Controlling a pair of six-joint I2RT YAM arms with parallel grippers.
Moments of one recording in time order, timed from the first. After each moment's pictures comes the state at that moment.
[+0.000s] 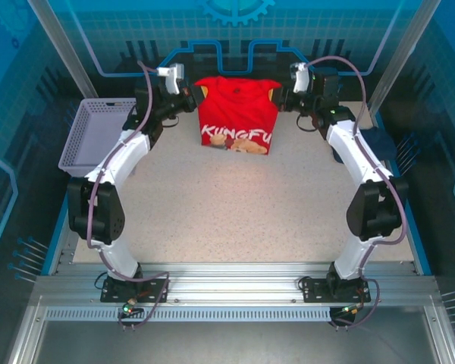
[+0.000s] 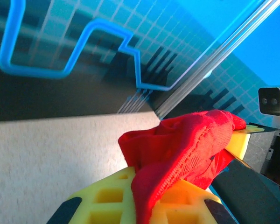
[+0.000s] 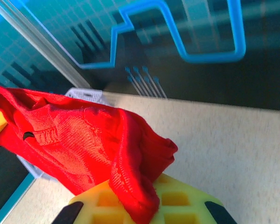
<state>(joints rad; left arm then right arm) -0.15 1.78 1.56 0.10 0.59 -0.53 0.17 1.81 1.73 -0.25 -0.53 0.31</state>
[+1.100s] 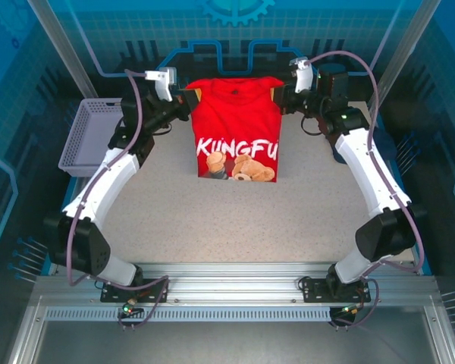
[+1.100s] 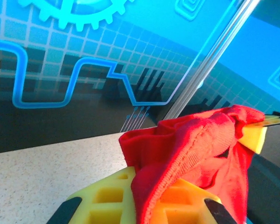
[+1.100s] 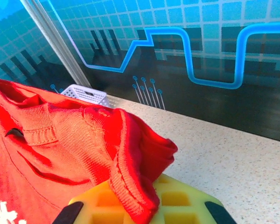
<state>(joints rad) -0.19 1.51 1.37 0.08 0.47 -0.43 0.24 1.61 1.71 -0.43 -0.41 0.15</state>
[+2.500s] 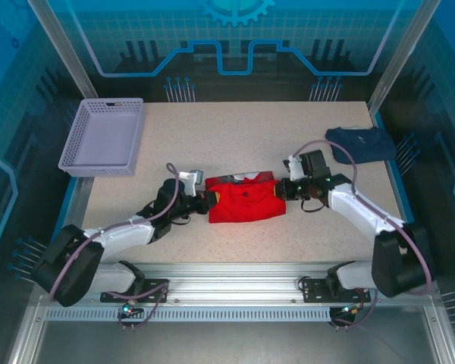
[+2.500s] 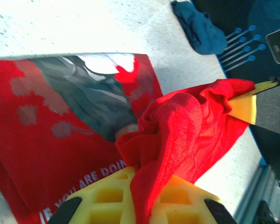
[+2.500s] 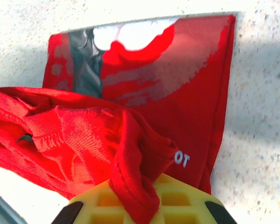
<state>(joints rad) -0.51 1.31 0.45 0.41 0.31 -0.68 0.30 1.37 0.86 -0.47 -0.38 0.28</state>
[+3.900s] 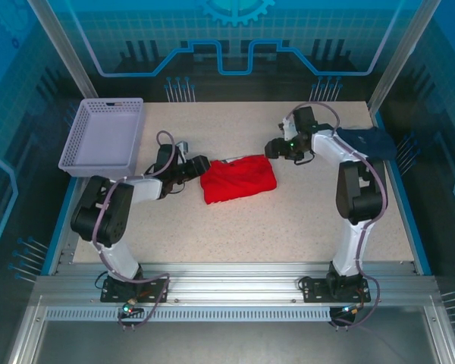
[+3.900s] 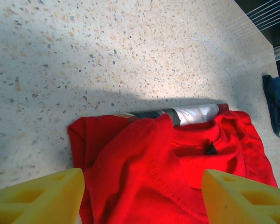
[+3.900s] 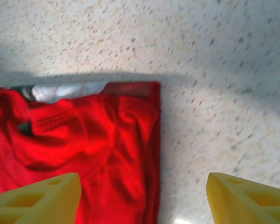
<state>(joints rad) -0.22 1.73 0.81 0.28 0.32 -0.70 0.17 1.97 1.49 -0.65 -0.41 0.16</state>
